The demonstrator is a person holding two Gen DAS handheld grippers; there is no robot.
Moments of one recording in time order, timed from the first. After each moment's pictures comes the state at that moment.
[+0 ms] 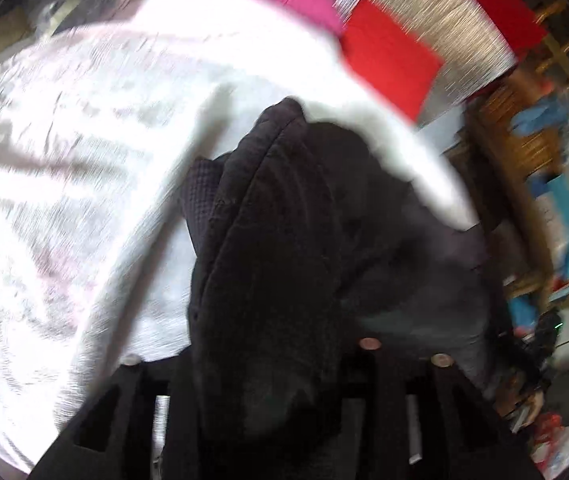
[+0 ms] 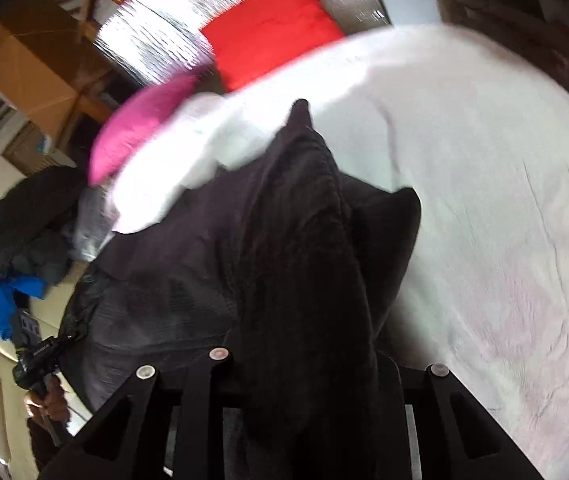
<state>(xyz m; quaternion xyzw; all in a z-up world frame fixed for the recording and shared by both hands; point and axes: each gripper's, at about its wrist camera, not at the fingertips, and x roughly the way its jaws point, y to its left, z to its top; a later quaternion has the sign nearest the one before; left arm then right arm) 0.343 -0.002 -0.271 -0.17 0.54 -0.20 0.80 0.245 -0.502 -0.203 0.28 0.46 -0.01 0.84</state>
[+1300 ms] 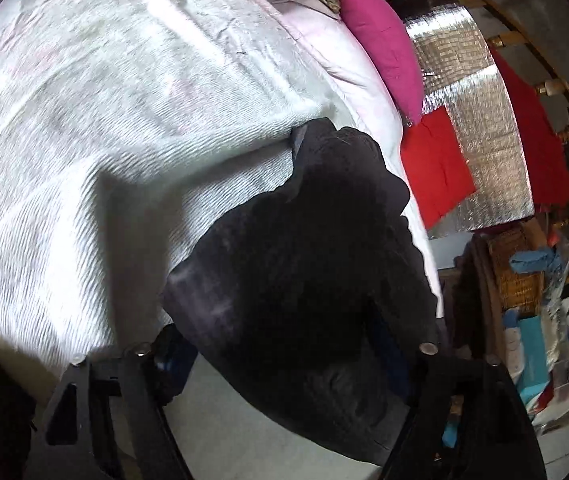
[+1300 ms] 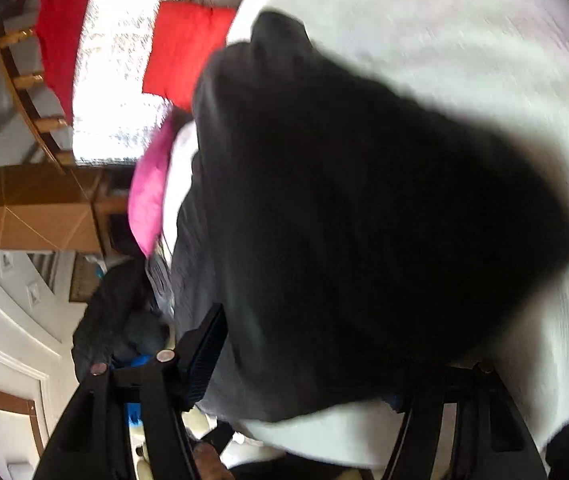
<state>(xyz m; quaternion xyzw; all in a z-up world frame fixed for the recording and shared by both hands) 0.263 0.015 -0.308 -0.41 0.45 -0.10 0.78 0.158 -0.485 -0.266 0.59 0.37 0.00 0.72</state>
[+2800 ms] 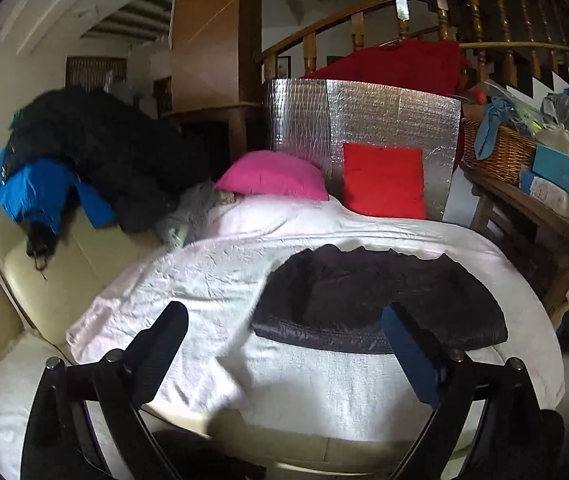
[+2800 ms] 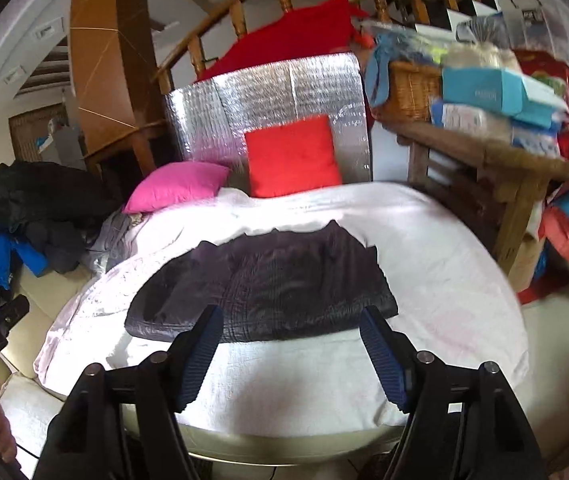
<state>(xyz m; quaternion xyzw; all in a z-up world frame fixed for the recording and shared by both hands) 0.058 -0.048 -0.042 0.01 0.23 -0.05 0.97 0.029 -0.299 -0.002 0.11 0.26 -0.13 0.95</state>
